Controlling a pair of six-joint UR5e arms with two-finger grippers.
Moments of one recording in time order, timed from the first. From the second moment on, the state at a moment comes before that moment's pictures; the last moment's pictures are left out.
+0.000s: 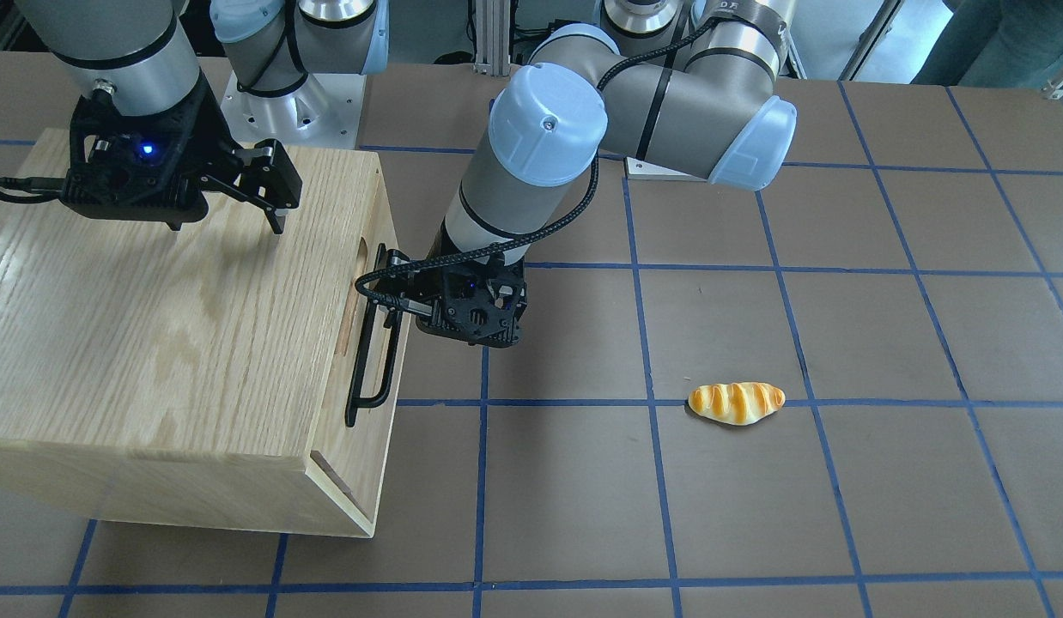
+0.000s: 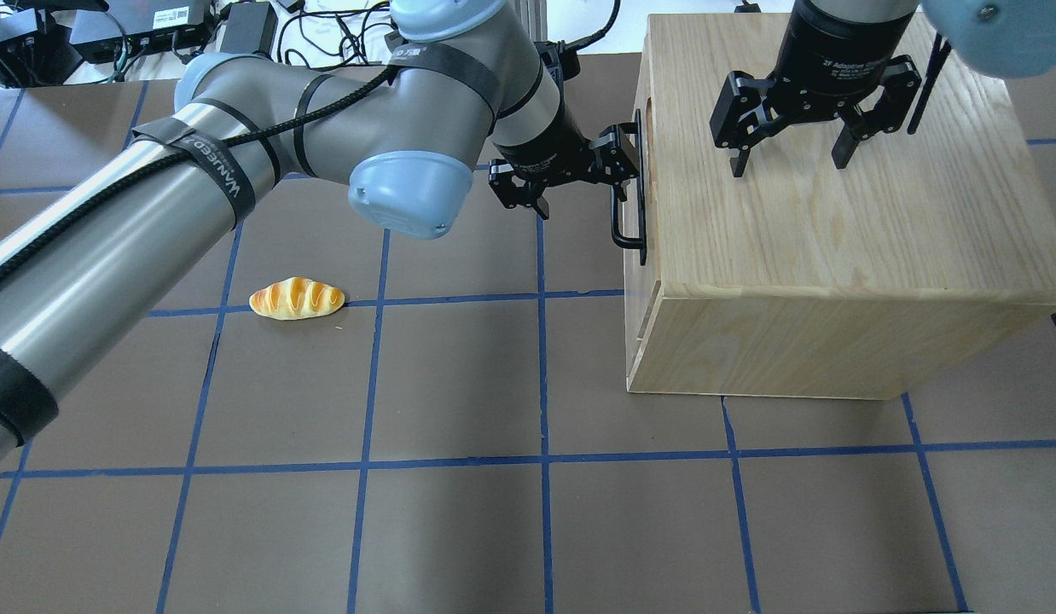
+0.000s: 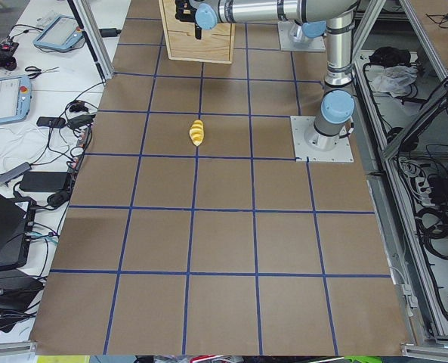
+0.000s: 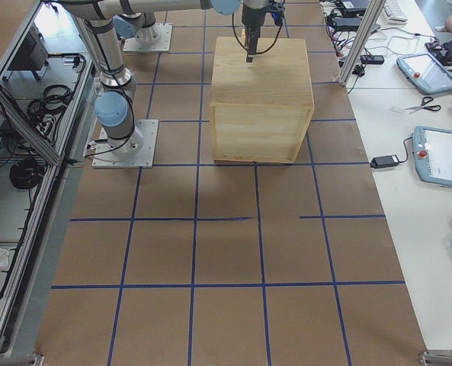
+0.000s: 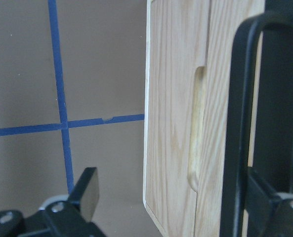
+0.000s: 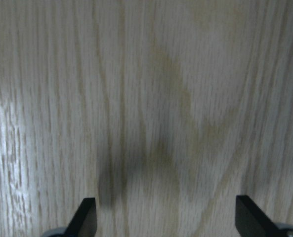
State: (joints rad) left arm -1.92 -1.93 -1.50 -1.10 1.26 -0.36; right arm 1.60 -1.49 1.43 -1.47 -1.61 0.02
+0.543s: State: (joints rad) left arm -1.86 -1.92 -1.50 -1.11 1.28 -0.29; right arm 1.60 -1.49 1.43 -1.47 -1.61 0.02
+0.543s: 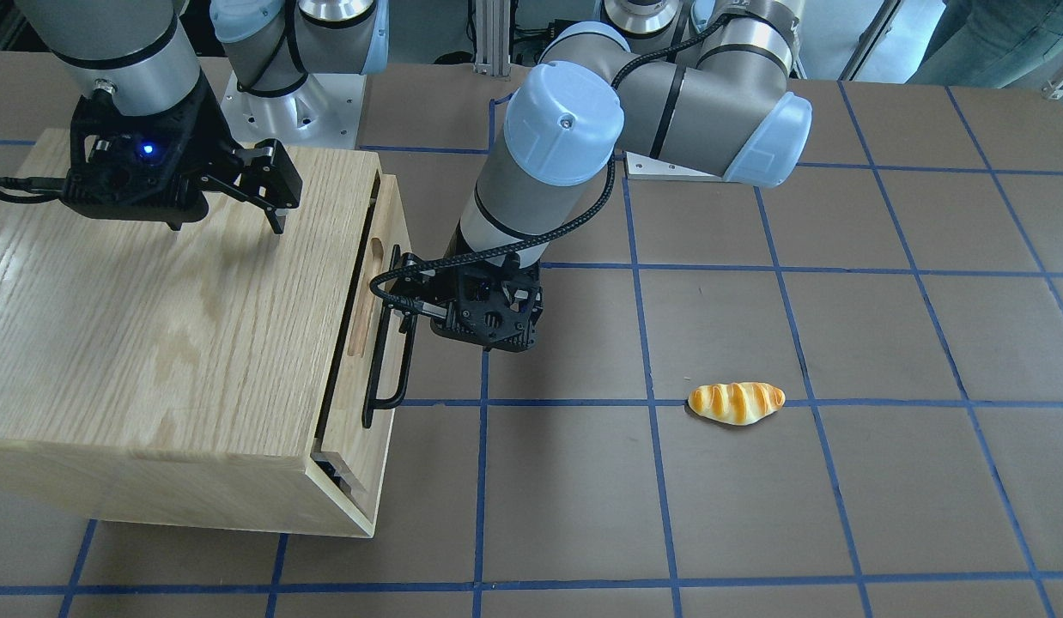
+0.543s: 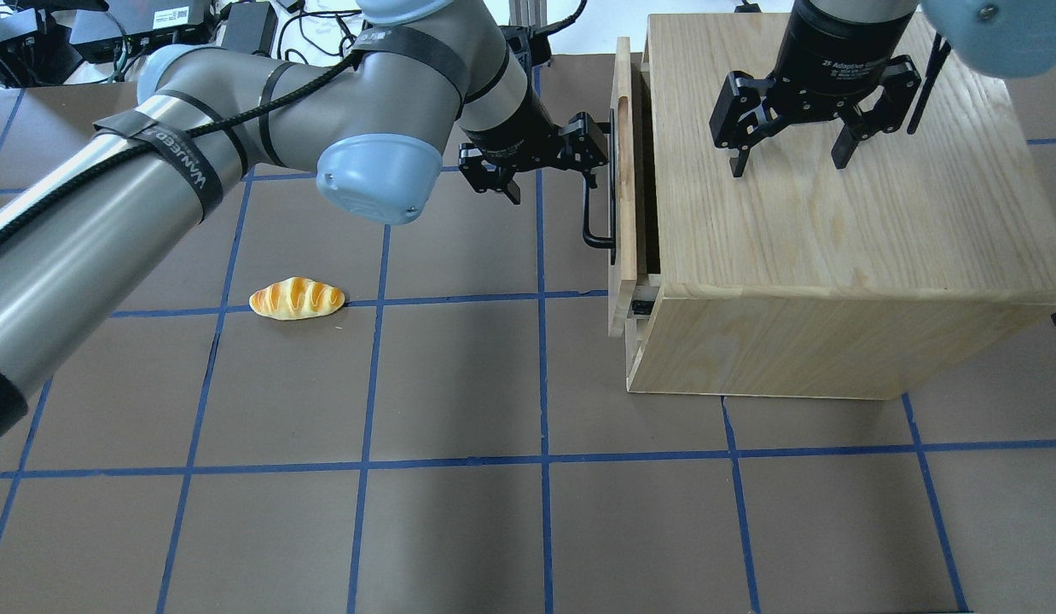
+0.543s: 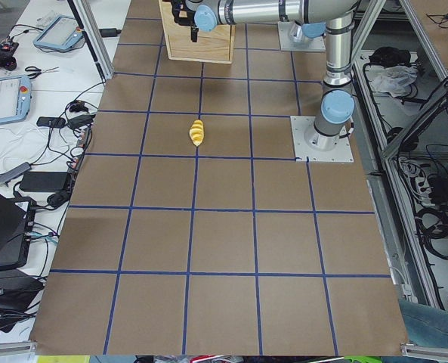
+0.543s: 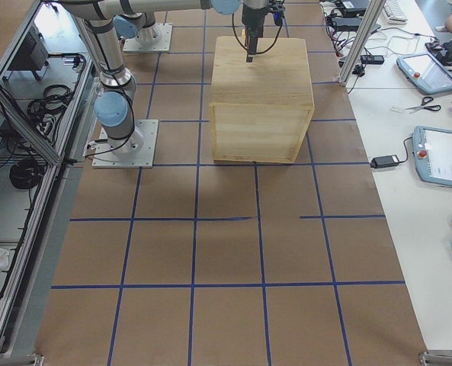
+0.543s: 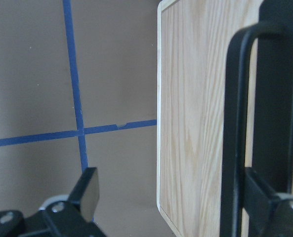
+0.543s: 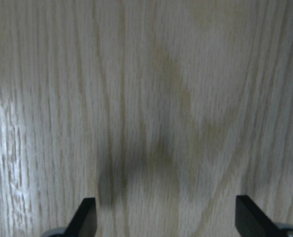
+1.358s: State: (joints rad) left arm -1.81 -1.90 -1.54 -1.12 1.28 -0.22; right arm 1.60 -1.49 1.43 -1.47 -1.61 0.02
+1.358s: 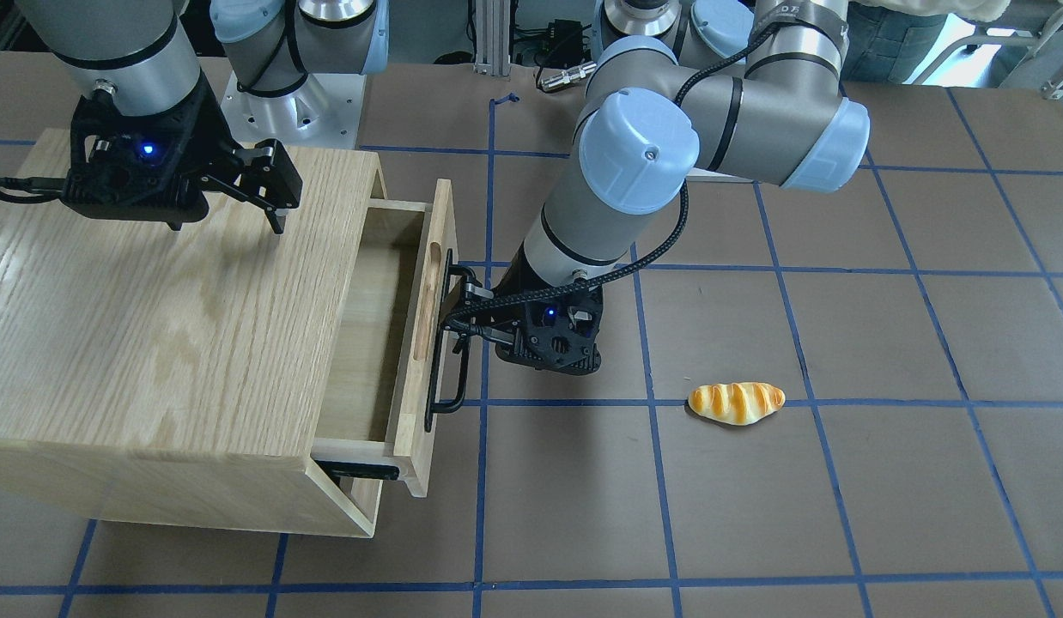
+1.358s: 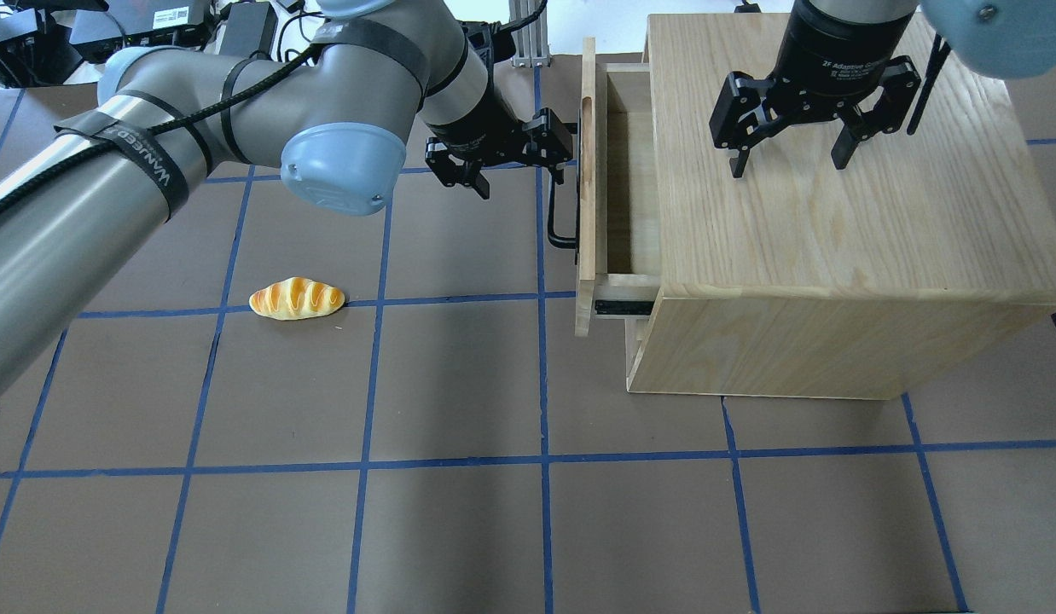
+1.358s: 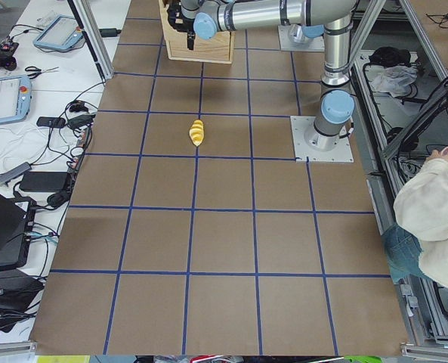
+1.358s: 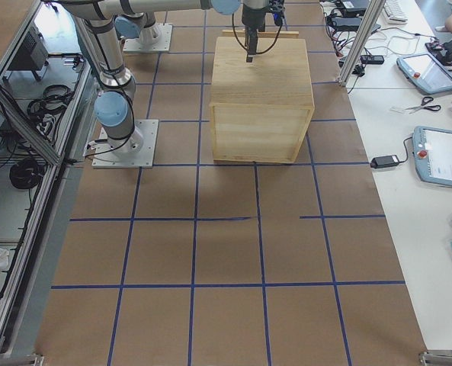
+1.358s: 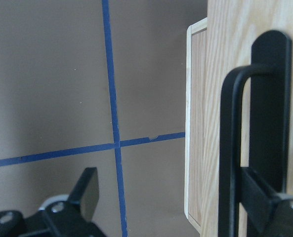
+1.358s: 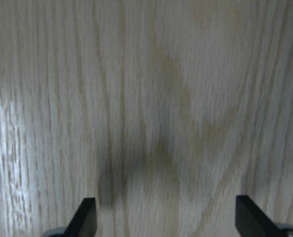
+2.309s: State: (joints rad) left arm -1.72 -1.85 -1.56 -1.19 1.28 -0.15; right arm 1.60 -1.49 1.43 -1.47 -1.61 0.02
